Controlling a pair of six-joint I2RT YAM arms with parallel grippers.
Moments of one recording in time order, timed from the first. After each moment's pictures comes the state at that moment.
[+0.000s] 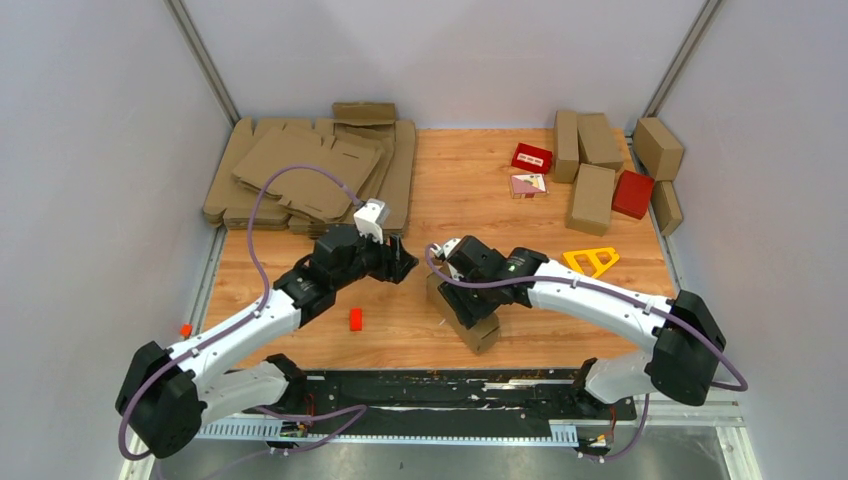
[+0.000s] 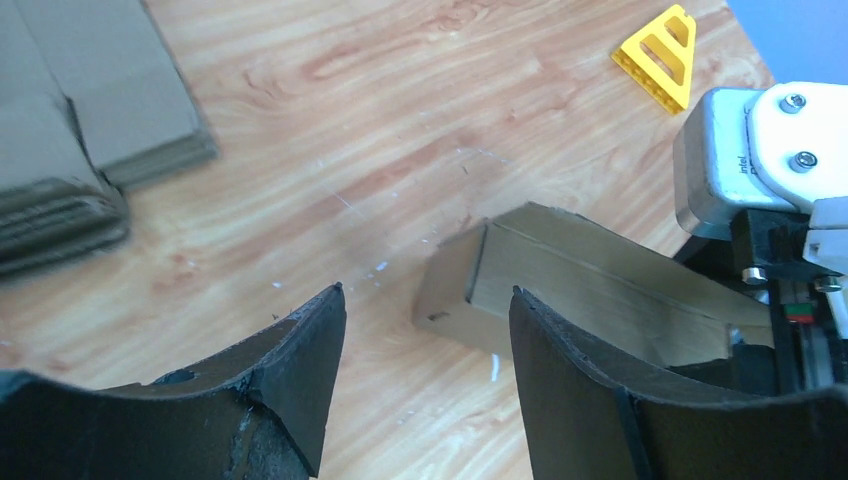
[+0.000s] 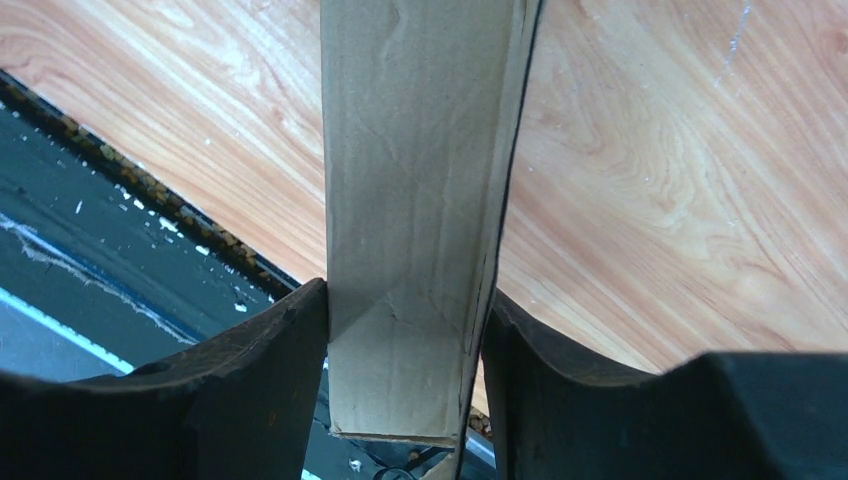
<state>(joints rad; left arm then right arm) -0.68 1.05 0.63 0.02 0.11 -0.41 0.97 1.39 1.03 -0.79 0.04 0.24</state>
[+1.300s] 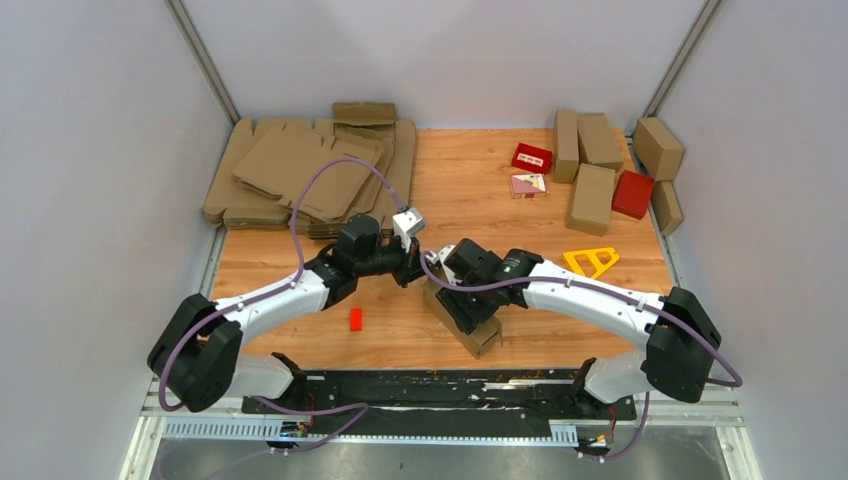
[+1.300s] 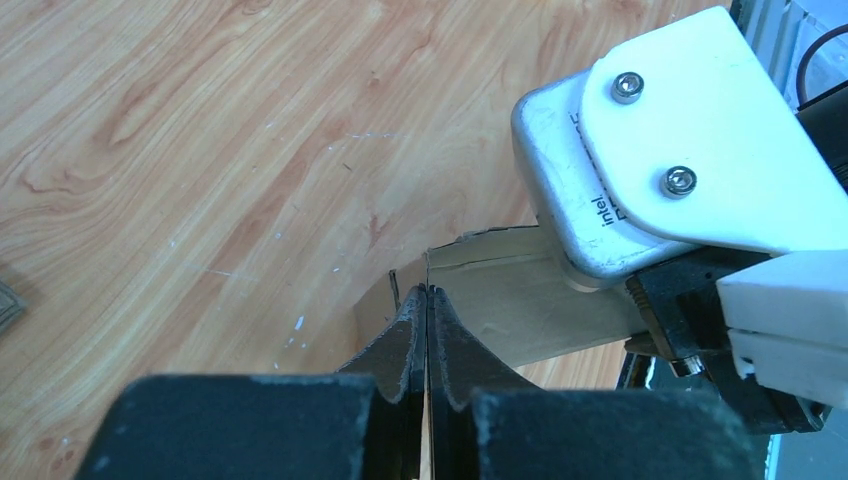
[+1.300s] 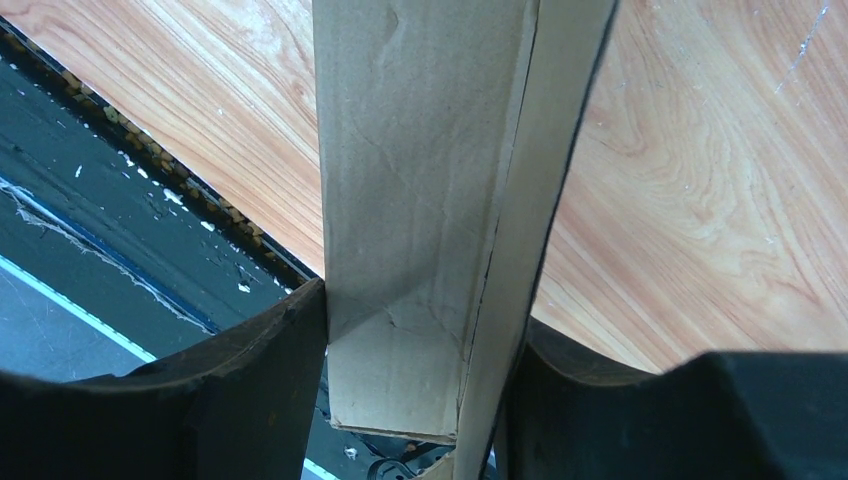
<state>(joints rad) -0.67 1.31 0.67 0.23 0.50 -0.12 0.97 1.40 1.02 -0.79 -0.03 0.19</state>
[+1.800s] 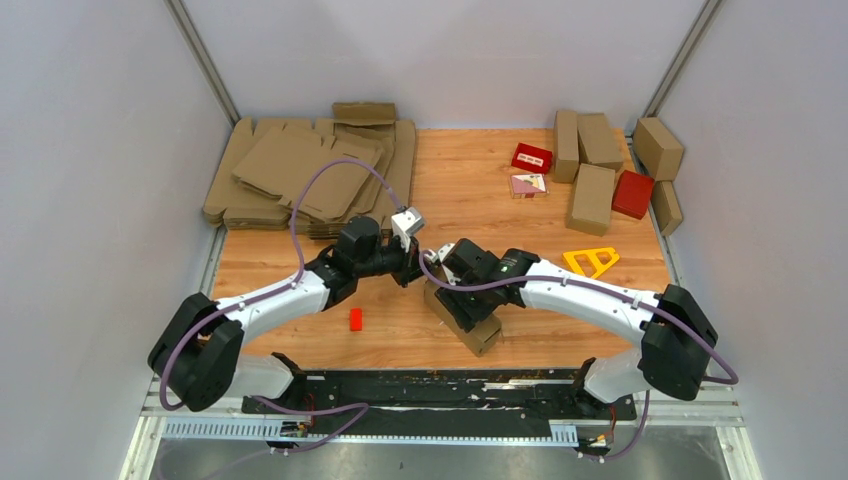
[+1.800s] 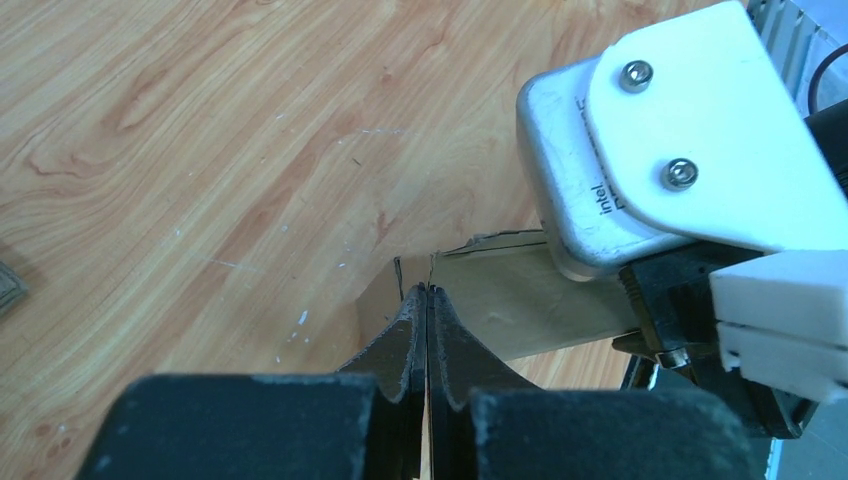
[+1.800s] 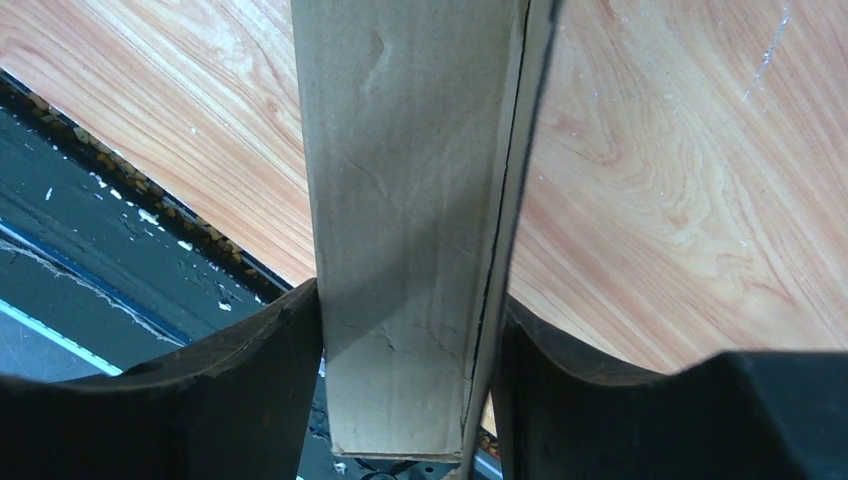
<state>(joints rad) -0.67 1.31 0.66 0.23 0.48 -0.15 0.97 1.43 1.02 -0.77 0.01 0.19</state>
